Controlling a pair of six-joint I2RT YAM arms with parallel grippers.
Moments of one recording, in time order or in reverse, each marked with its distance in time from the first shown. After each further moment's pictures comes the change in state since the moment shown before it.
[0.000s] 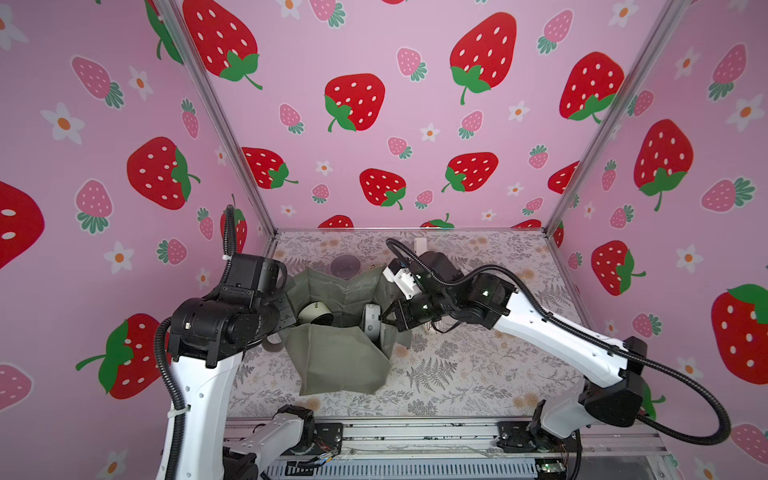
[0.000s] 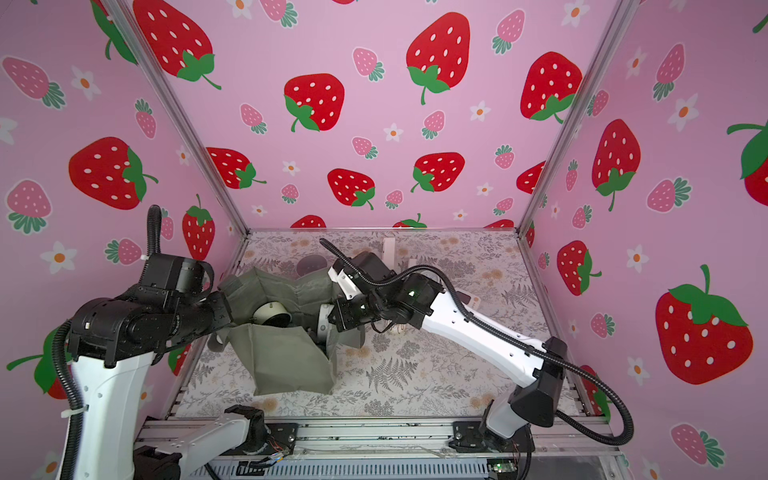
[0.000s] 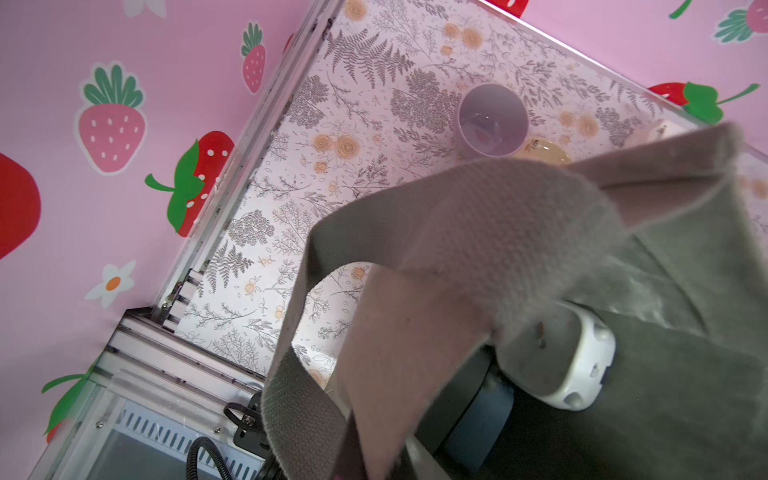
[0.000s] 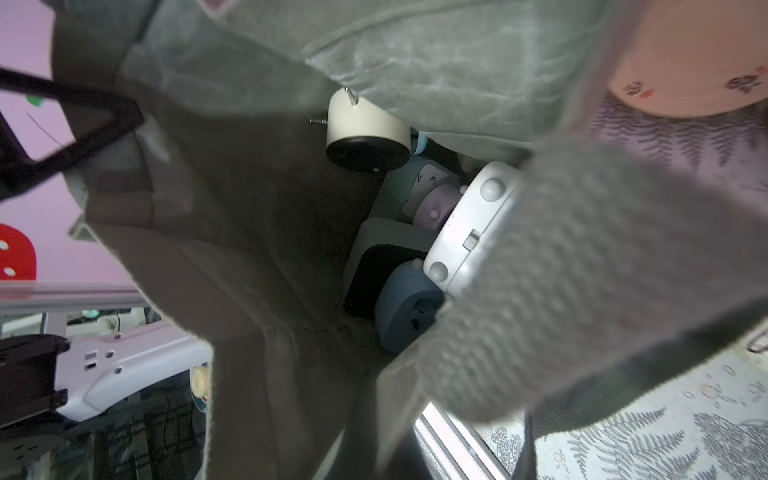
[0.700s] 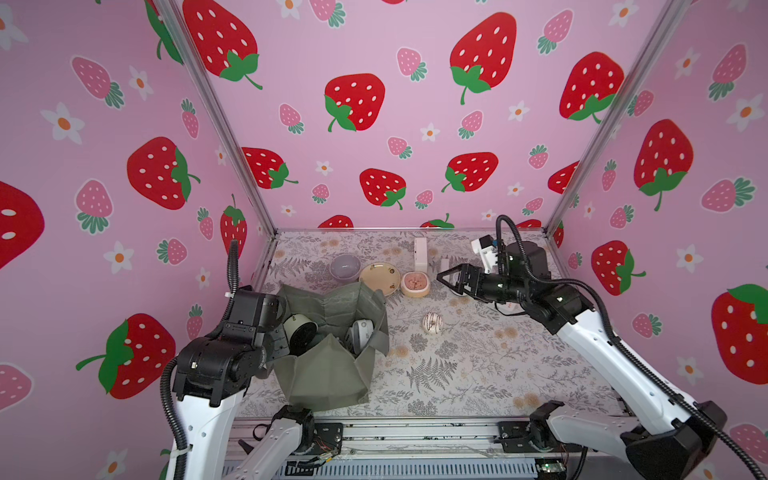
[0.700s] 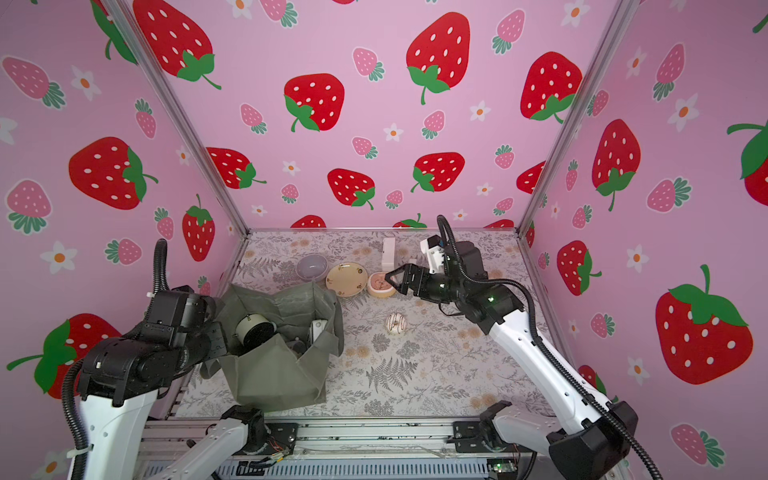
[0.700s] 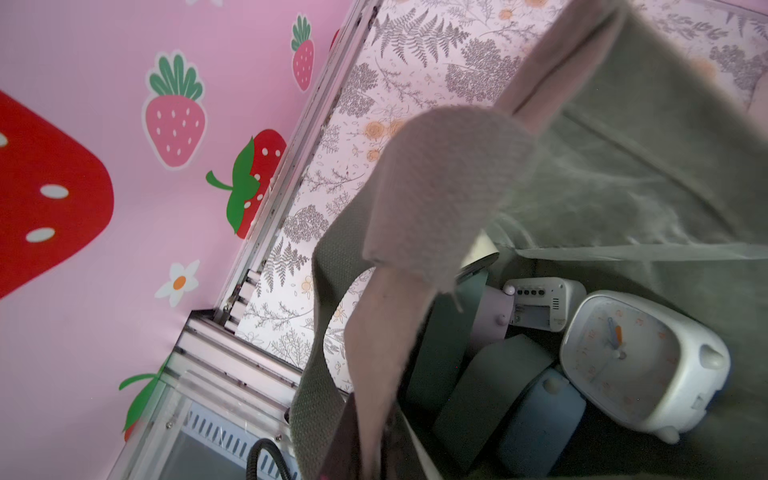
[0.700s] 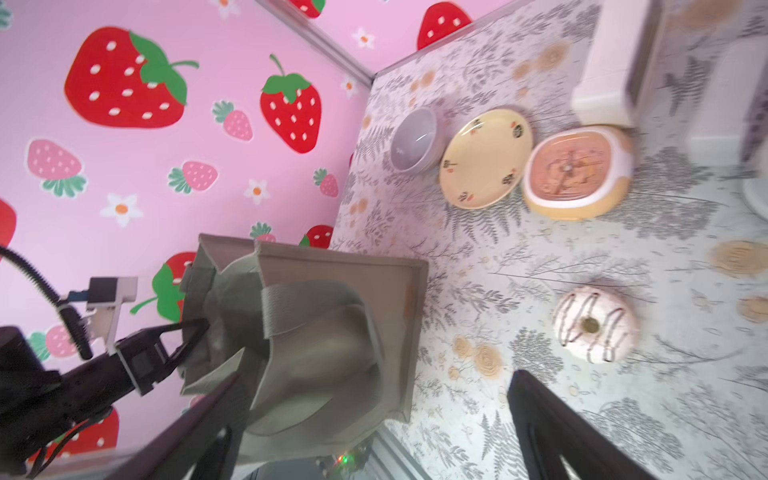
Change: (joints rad) left arm 0.017 -0.211 -0.304 0.085 -0.105 0.139; right arm -0.560 -0.408 -0.481 0.292 -0.183 0.107
